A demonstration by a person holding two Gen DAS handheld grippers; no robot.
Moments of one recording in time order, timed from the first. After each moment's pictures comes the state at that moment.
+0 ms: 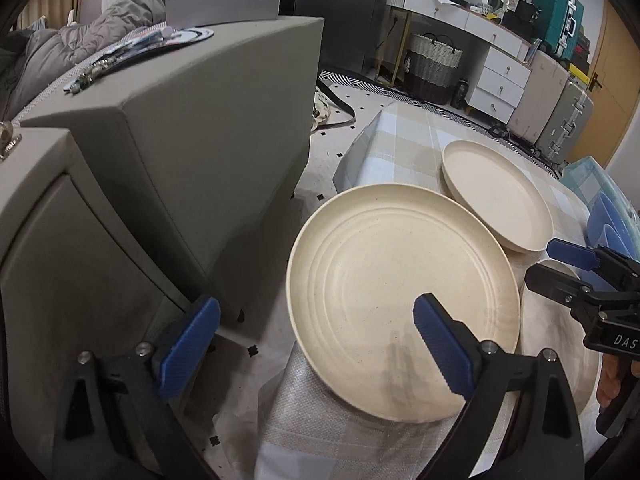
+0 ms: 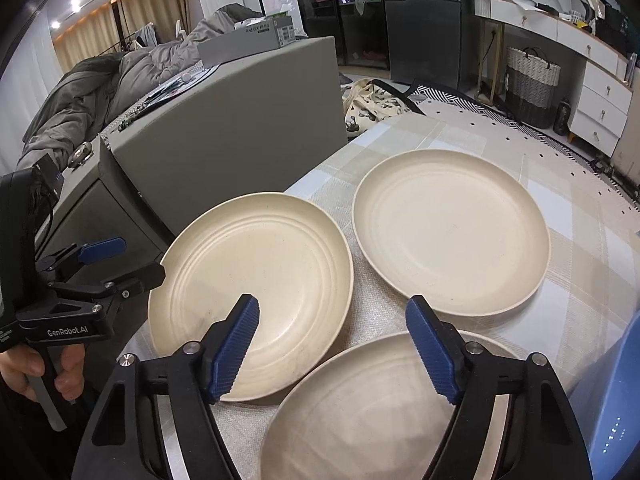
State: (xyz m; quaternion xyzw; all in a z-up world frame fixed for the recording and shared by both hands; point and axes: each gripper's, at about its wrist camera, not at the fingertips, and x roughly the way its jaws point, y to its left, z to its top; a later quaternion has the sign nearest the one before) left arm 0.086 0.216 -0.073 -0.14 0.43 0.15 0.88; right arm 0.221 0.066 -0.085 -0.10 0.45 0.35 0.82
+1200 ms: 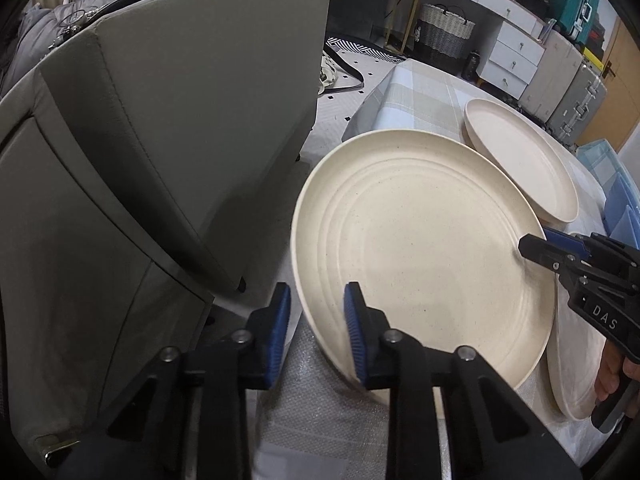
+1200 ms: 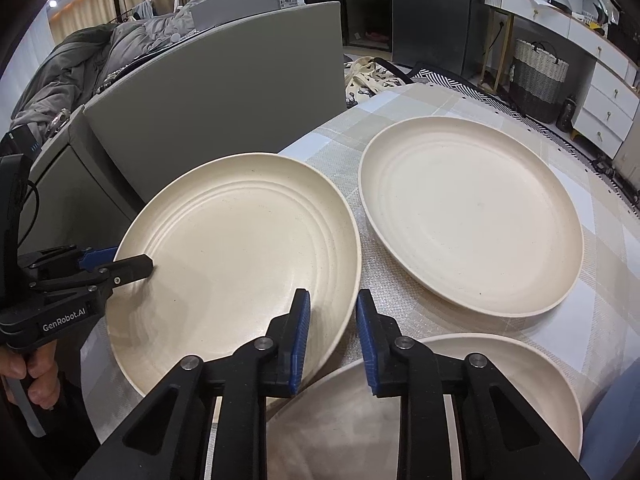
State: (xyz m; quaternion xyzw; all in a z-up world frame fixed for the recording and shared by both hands) left arm 0.088 0.217 -0.105 -0.14 0.48 0.15 0.85; right arm 0.229 0.090 -0.129 -0.14 0.47 0.34 0.81
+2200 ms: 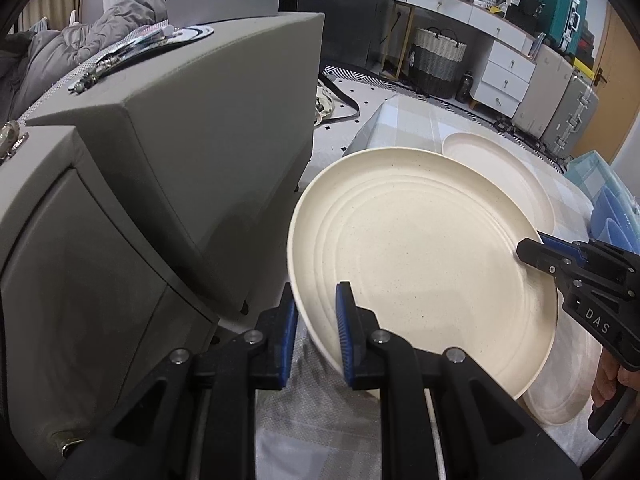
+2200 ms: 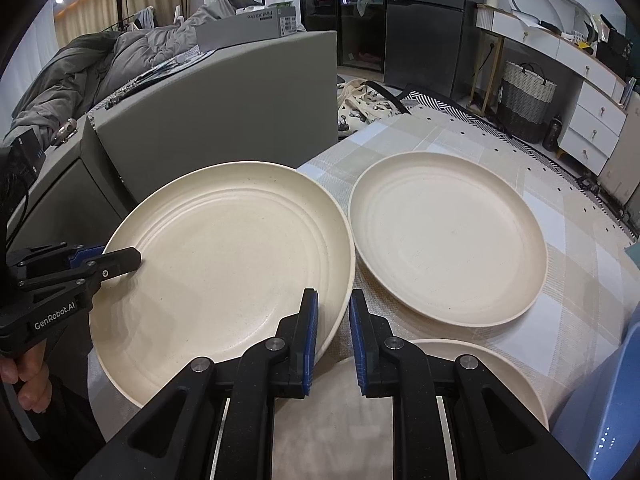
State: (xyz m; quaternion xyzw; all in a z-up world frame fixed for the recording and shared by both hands) left arm 0.070 0.207 -0.069 -0.13 0.43 0.16 0.88; right arm 0.207 0.075 -0.089 -0.14 0.43 0.33 0.83
